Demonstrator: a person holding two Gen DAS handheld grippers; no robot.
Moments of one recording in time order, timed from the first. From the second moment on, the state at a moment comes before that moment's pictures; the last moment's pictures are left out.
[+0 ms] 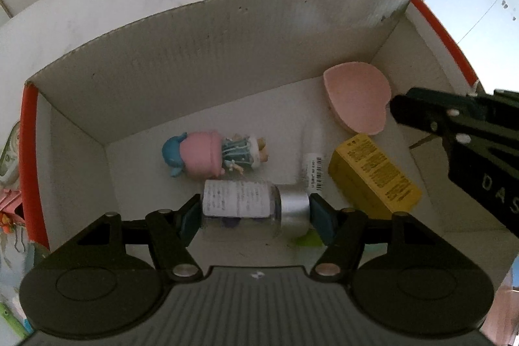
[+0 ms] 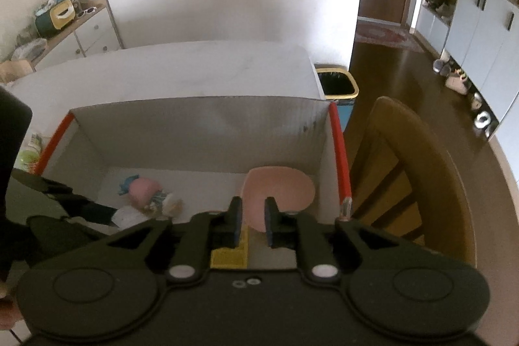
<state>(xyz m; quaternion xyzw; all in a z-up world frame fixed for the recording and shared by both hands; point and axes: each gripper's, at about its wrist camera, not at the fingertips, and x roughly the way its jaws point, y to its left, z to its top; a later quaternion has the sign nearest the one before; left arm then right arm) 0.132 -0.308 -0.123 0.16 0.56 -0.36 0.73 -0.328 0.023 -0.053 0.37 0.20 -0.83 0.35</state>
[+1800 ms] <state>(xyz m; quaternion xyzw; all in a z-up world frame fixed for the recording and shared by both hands) 0.078 -0.094 0.001 0.01 0.38 -0.35 0.86 -0.181 0.048 0.005 0.31 0.15 -0.85 0.40</state>
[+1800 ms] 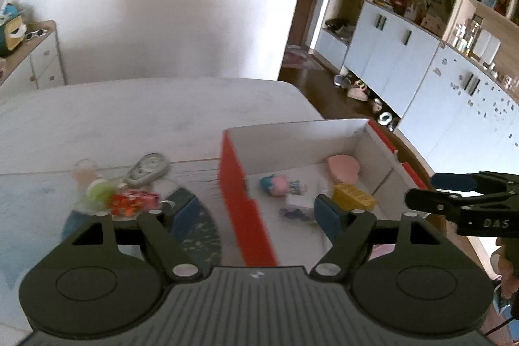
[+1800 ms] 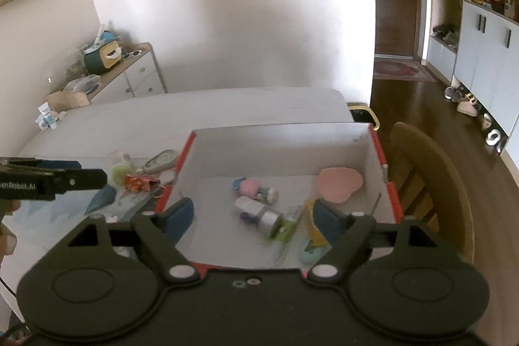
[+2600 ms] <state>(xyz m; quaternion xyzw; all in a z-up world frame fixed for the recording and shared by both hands) 0.164 0.022 -0.045 -0.03 0.40 -0.35 0.85 -0.082 -0.069 -0.045 0.32 0.17 -0.81 0.47</state>
